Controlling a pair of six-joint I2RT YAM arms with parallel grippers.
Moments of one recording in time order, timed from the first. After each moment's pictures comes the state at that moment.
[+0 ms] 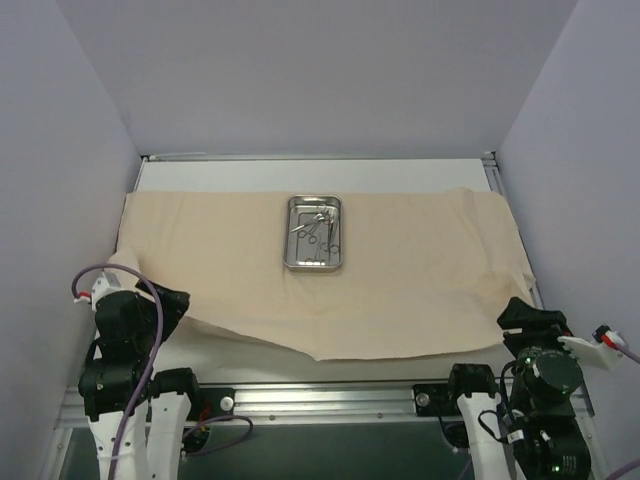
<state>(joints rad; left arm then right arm) 0.11 0.40 0.84 -1.05 -0.03 -0.82 -0.05 0.10 0.92 -1.04 0.43 0.79</state>
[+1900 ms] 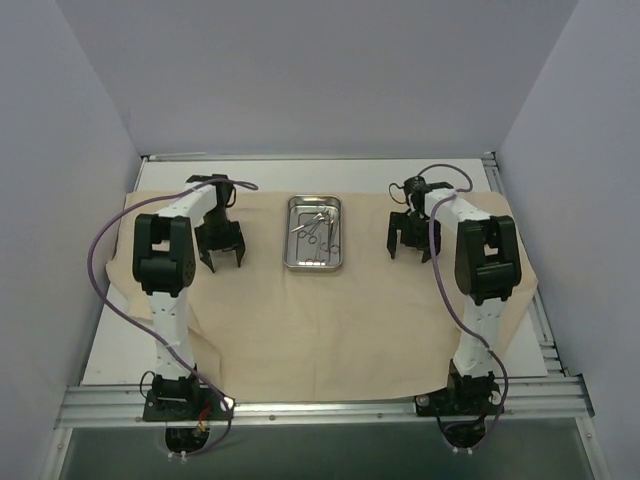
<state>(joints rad) -0.14 2.18 1.68 -1.15 -0.07 -0.45 0.16 2.01 1.46 -0.85 0.04 0.33</state>
